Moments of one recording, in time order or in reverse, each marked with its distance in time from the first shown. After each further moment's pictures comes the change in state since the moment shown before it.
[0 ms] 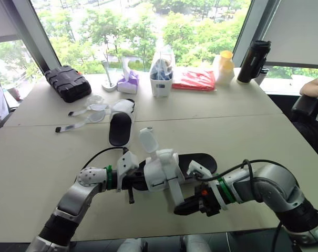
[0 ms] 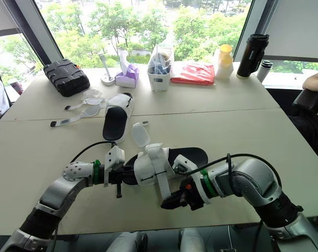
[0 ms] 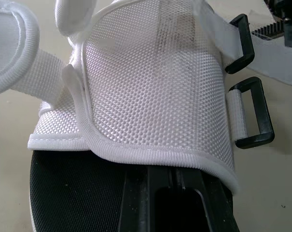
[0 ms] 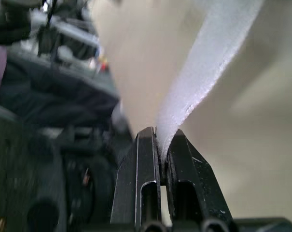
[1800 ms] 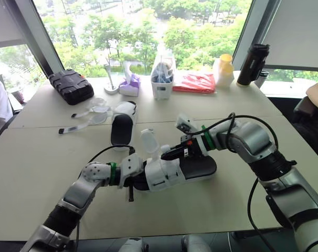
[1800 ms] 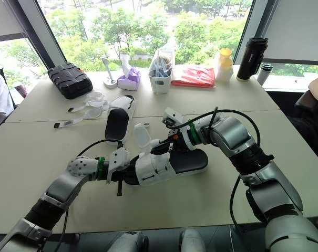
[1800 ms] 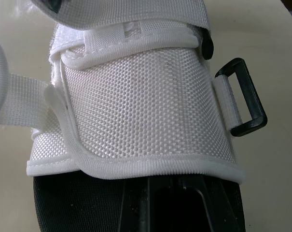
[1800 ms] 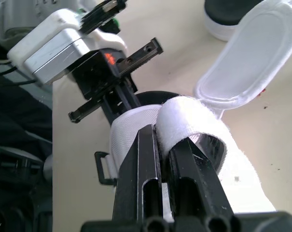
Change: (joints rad) left arm -0.077 0.027 -0.091 0.121 0.087 -0.158 -0.041; right arm -0.496 0.229 0.082 0.491 -0.355 -0.316 0.159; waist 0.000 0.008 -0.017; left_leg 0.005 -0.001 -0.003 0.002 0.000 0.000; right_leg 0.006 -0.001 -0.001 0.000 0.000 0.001
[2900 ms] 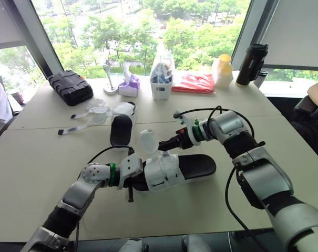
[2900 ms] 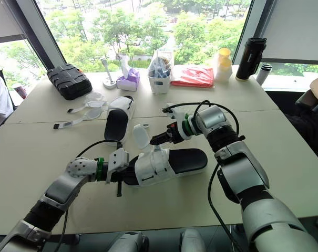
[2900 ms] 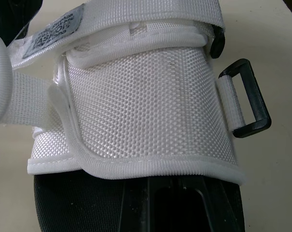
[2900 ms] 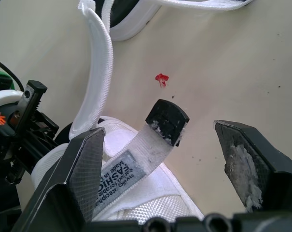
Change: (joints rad) left arm 0.009 0.000 0.006 -0.010 0.000 0.007 0.006; right arm -0.209 0.208 -0.070 0.611 -0.193 0.045 -0.006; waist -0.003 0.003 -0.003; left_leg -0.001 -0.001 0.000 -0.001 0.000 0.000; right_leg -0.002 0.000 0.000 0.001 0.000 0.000
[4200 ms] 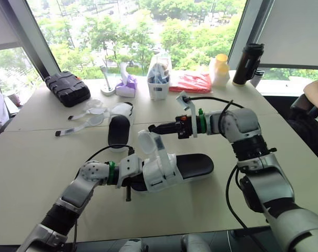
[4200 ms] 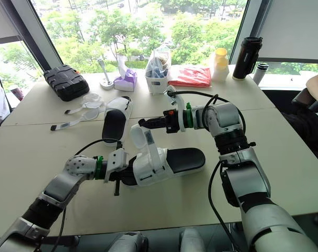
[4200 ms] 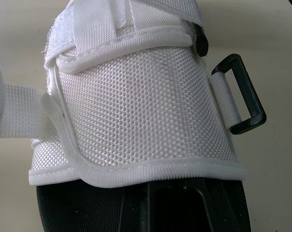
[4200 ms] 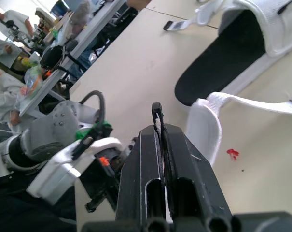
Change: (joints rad) left arm -0.020 0.024 -0.010 0.010 0.026 -0.030 -0.038; right arm 0.072 0.010 -0.194 -0.179 0.148 -0.035 -0.005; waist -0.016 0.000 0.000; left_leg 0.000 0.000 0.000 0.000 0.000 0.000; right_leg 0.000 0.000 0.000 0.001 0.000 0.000
